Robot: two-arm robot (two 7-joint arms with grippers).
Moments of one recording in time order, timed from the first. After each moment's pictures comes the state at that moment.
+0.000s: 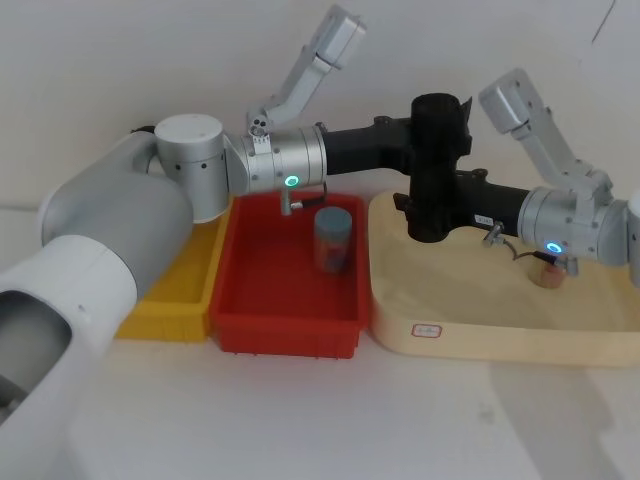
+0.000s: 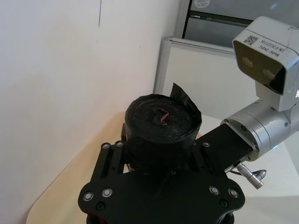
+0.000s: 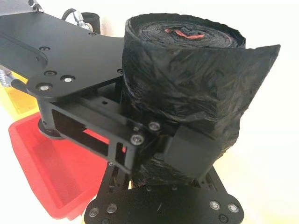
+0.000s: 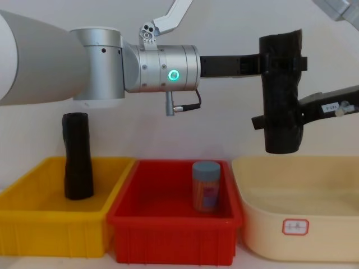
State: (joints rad) left arm -1.11 -0.06 0.64 -0.47 -0.60 0.00 -1.01; right arm 0.67 0.41 -0.46 -1.27 0.26 0.38 0.63
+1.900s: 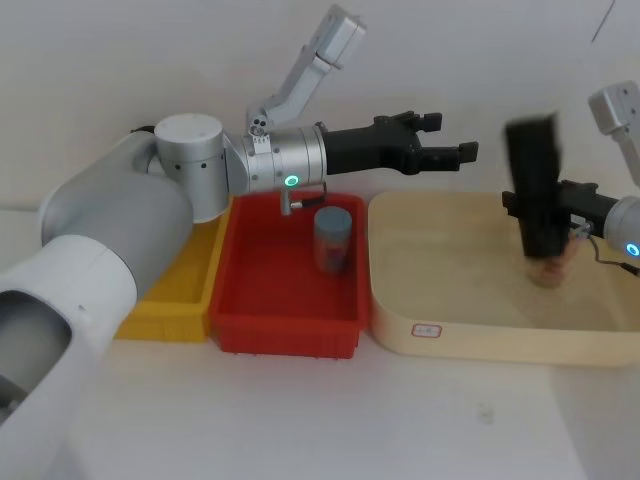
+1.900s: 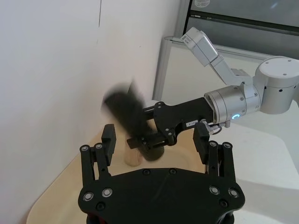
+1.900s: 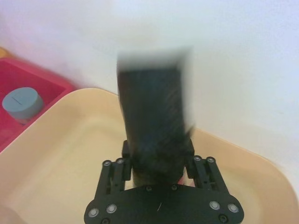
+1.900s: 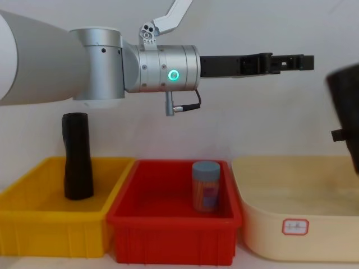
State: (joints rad) left arm -1.11 -0.06 0.64 -0.47 -0.60 0.00 -1.01; right arm 0.65 0.45 -0.32 -1.13 0.29 0.45 0.45
